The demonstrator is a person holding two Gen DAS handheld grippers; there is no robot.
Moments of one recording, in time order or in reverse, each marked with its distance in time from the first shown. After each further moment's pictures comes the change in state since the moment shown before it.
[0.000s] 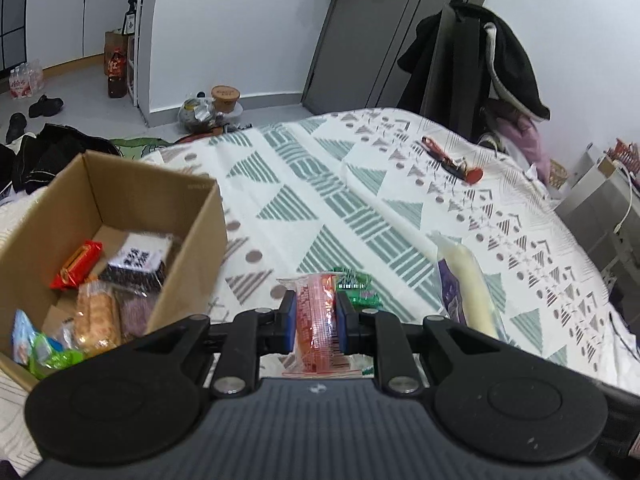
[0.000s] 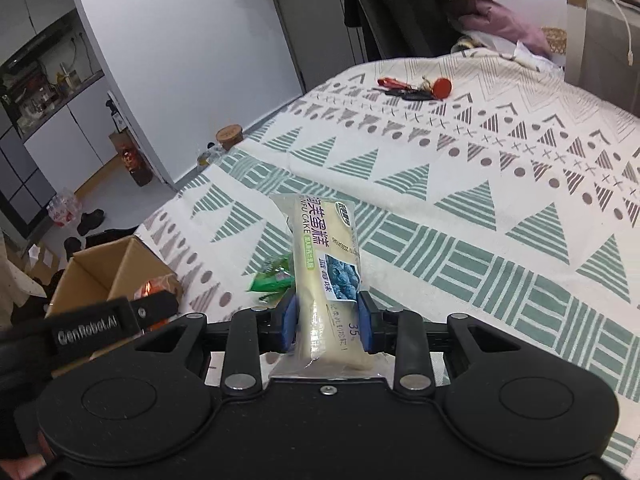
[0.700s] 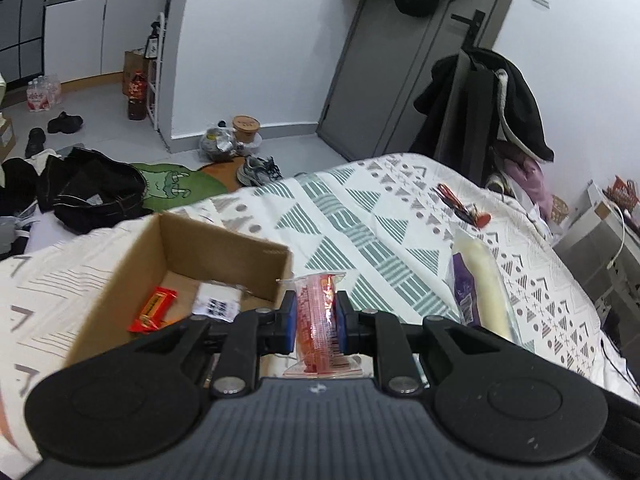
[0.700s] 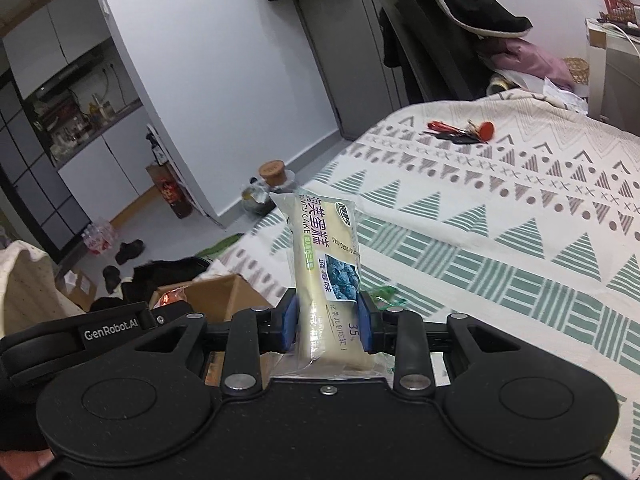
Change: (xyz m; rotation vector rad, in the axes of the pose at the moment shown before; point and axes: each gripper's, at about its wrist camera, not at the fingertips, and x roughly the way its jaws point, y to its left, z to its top) left arm -0.066 0.053 0.039 -0.031 -0.065 0.016; right arm -0.053 0.069 0.012 0.018 -0.099 0.093
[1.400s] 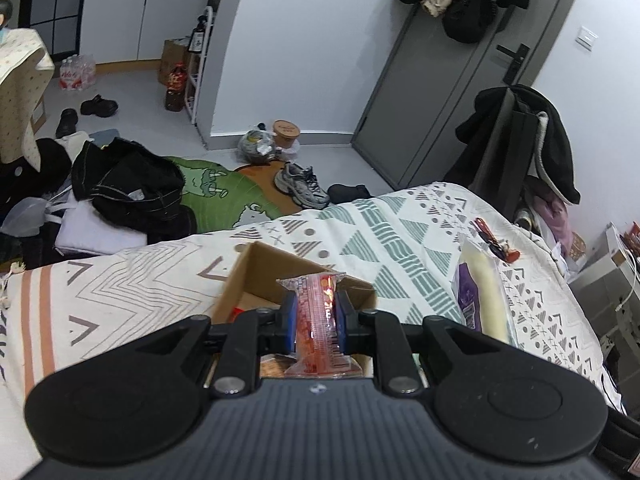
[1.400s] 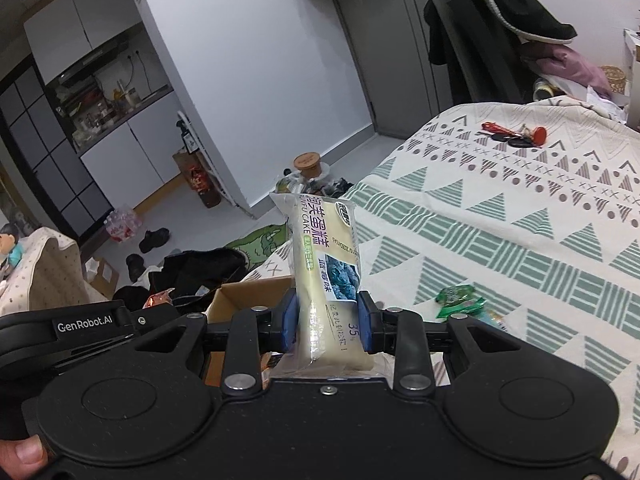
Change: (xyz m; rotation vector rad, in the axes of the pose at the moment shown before) left arm -0.026 0.083 0.036 -0.106 0.003 0.041; right arm 0.017 0.078 0.000 -0.037 0.030 0.050
